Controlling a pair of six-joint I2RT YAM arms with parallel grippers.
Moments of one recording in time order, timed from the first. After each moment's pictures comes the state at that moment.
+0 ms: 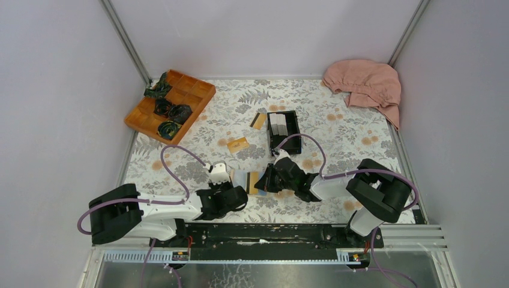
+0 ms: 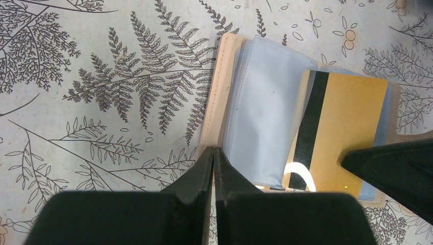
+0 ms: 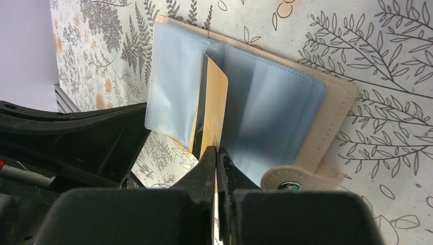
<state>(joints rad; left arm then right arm) -1.18 1.24 0.38 -0.23 -0.75 -1.20 0.94 1.60 0.52 0.45 -0.07 0.97</state>
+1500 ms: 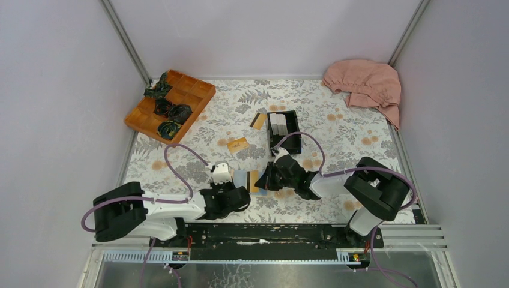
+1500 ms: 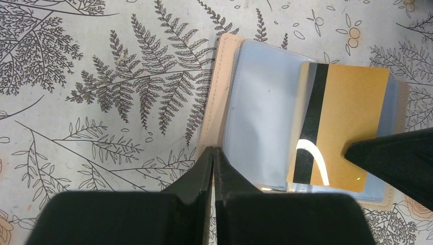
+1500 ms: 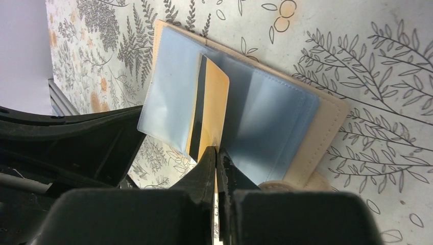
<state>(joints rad) -1.19 1.29 0.41 -0.26 -0.77 -1.21 0.91 1.62 0.53 0.45 -0.11 0.91</state>
